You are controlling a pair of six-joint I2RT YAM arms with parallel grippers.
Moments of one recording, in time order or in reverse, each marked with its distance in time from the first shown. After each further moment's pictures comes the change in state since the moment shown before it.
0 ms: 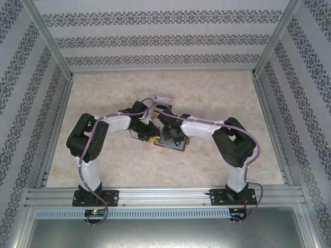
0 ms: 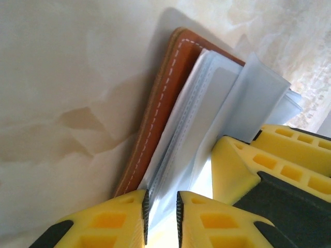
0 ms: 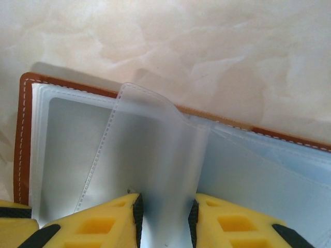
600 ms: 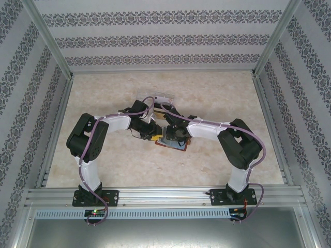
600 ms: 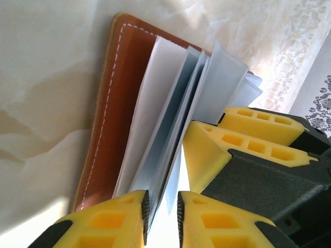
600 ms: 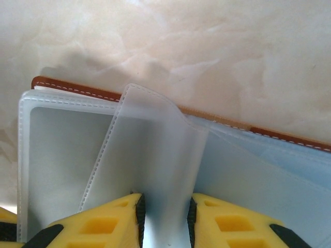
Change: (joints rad) left arm -0.002 0.000 0.000 0.058 0.094 0.001; right arm -0.043 -0.064 -0.102 0.110 -0.073 0.003
